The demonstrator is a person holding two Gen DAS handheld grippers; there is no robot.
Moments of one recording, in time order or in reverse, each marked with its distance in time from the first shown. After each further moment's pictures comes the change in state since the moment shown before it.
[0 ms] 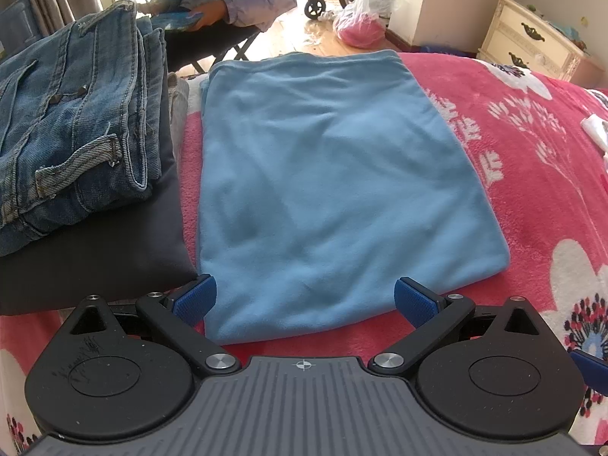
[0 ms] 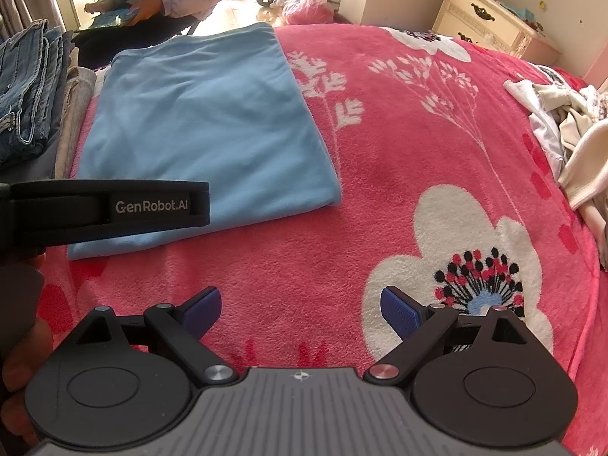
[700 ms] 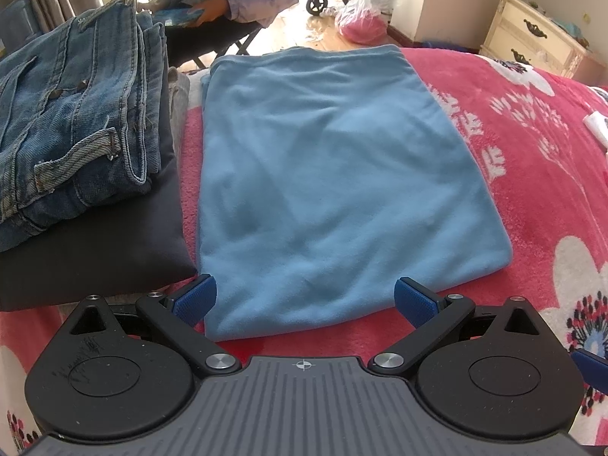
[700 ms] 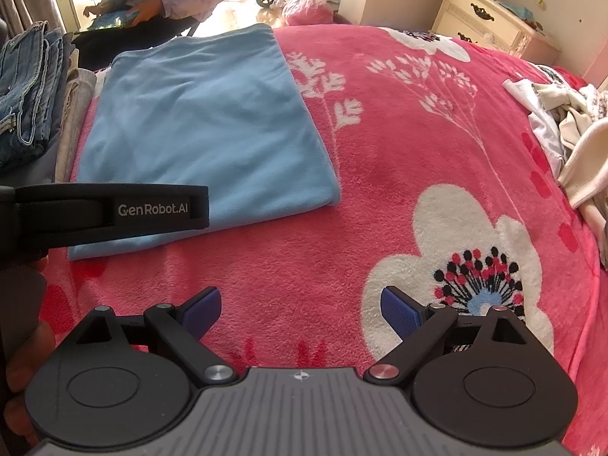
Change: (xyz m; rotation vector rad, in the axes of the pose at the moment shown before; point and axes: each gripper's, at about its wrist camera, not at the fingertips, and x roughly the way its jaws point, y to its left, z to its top) left arm 0.002 -0.001 -0.001 -0.002 0.012 0.008; right arm 0.000 0.000 -0.001 0.004 -0.004 0.003
